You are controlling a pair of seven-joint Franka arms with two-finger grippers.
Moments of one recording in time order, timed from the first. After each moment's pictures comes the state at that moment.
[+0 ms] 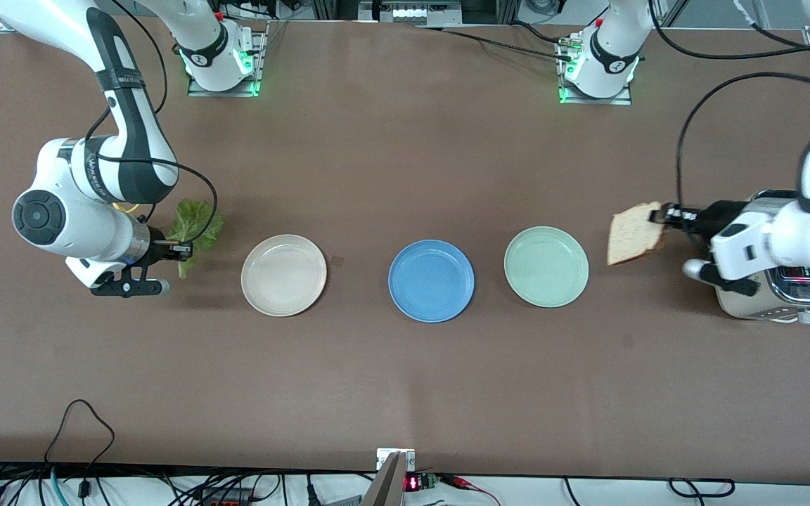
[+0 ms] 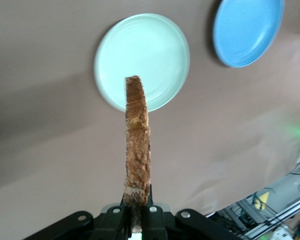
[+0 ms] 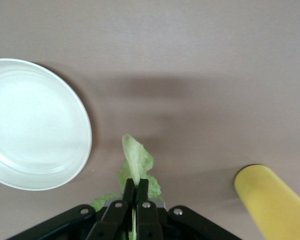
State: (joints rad) left arm 0.20 0.43 -0.26 -1.45 -0.27 1.42 0.20; right arm 0.25 0.38 -0.15 -1.82 0.09 2.03 0.06
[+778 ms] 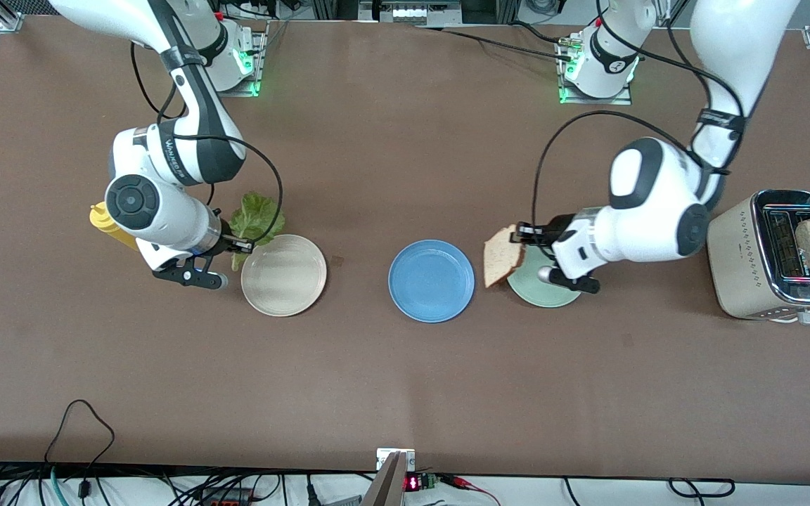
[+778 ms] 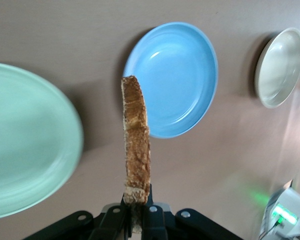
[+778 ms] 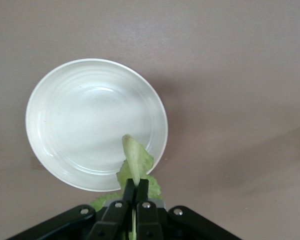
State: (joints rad) left arm 0.09 0.46 -0.47 -1.78 -0.46 2.09 -0.02; right arm 0.43 0.39 -0.14 -1.79 0.09 2.03 0.46
